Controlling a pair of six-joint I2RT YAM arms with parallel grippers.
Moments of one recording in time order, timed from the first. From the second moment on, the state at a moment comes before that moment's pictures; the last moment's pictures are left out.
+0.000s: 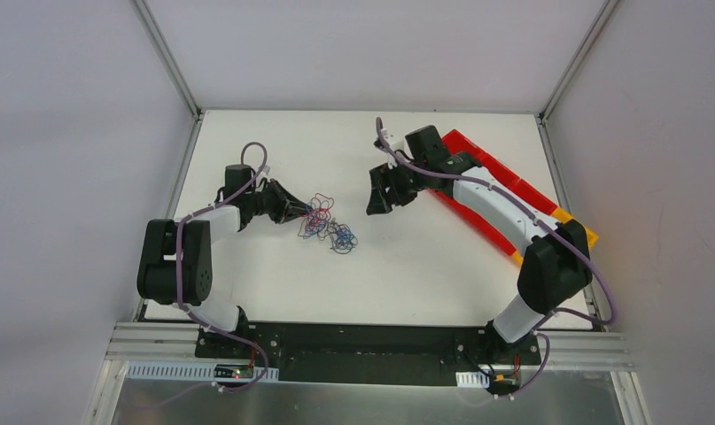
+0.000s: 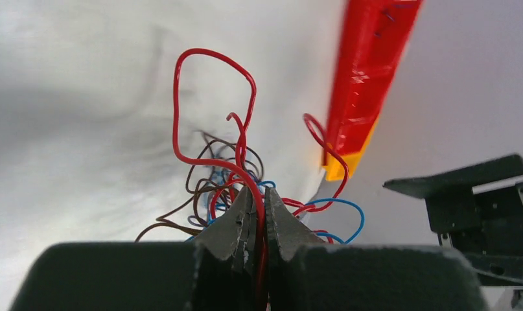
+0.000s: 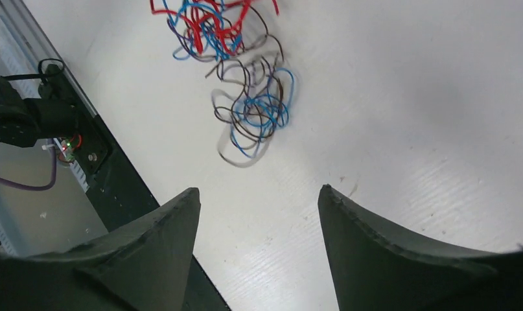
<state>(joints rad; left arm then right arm) -0.05 1.54 0.73 0.12 0.78 -0.97 0.58 1.62 1.40 -0.63 -0.52 0.06</state>
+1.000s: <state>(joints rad) -0.02 1.67 0.78 -0.03 0.73 -0.89 0.85 1.86 1.41 -0.49 -0.51 0.27</state>
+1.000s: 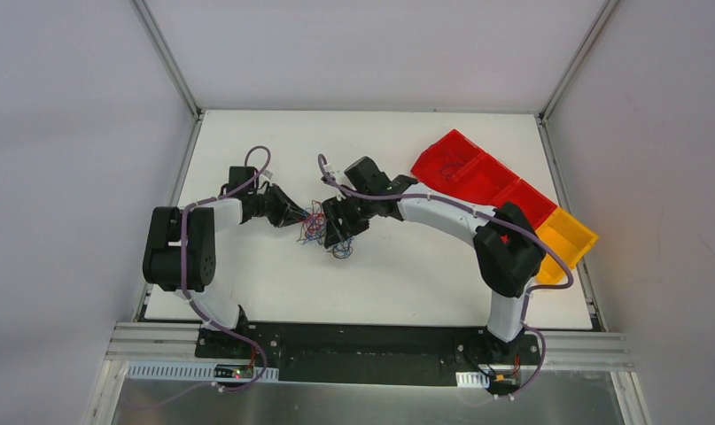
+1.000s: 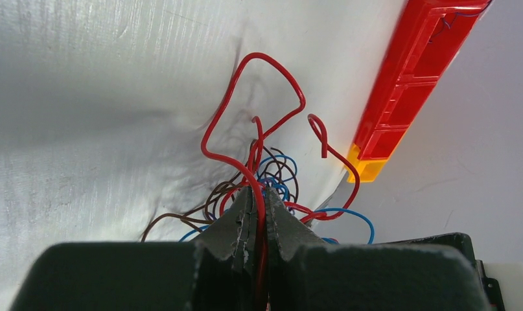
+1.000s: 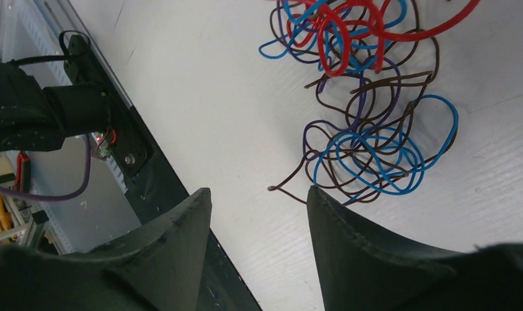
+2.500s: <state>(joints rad) 0.41 1.67 1.00 -0.61 0.43 -0.34 0.13 1.31 1.87 -0.73 -0.16 -0.02</state>
